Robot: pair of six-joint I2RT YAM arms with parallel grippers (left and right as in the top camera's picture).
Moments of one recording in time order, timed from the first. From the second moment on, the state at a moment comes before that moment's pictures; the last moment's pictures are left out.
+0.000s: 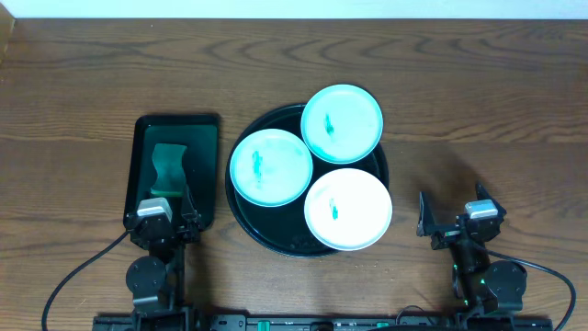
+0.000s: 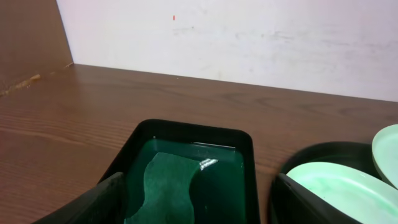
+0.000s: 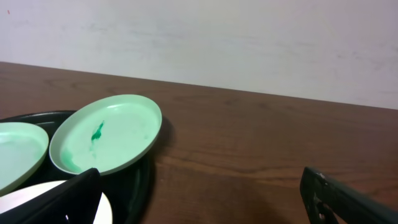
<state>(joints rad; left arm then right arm) 0.12 0.02 0.02 -0.11 -0.01 -0.07 0.02 0.01 0.01 -0.06 -0.14 -0.05</state>
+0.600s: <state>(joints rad) 0.12 0.02 0.02 -0.11 -0.01 -0.07 0.02 0.01 0.01 -0.06 -0.14 -0.05</state>
